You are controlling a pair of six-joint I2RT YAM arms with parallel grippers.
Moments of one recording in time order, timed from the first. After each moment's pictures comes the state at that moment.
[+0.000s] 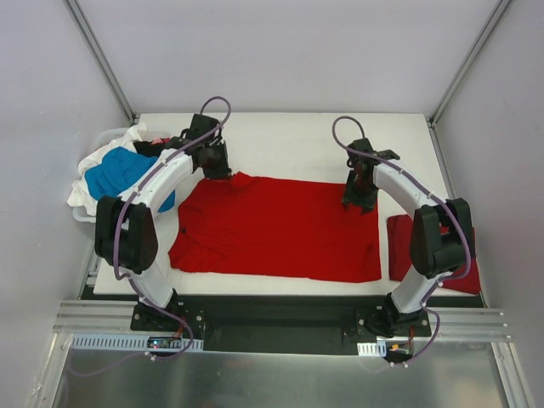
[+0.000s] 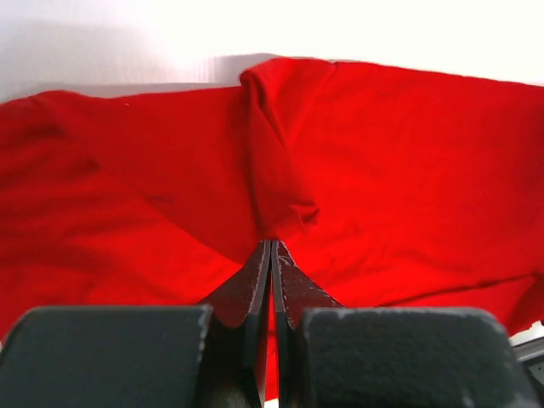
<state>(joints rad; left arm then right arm) -0.28 1.72 1.42 -0.68 0.17 -0.43 0.33 1.70 1.29 -0.93 0.16 0.57</state>
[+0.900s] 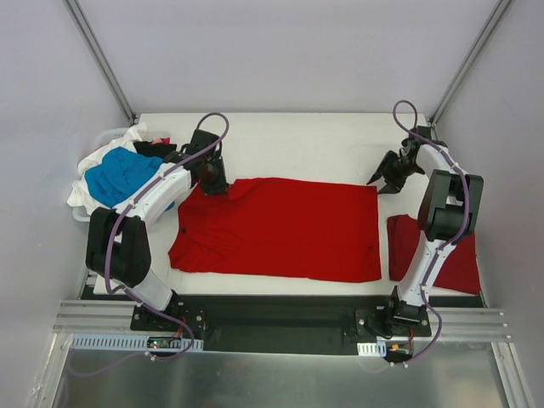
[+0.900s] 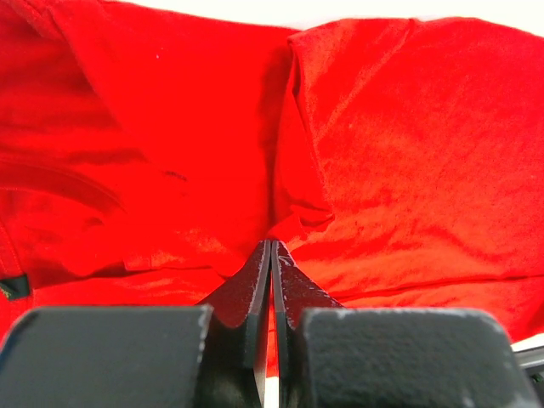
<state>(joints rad) -0.31 1.59 1.23 -0.67 0.10 -0.50 -0.14 2.04 1.53 -0.78 -0.34 0.43</state>
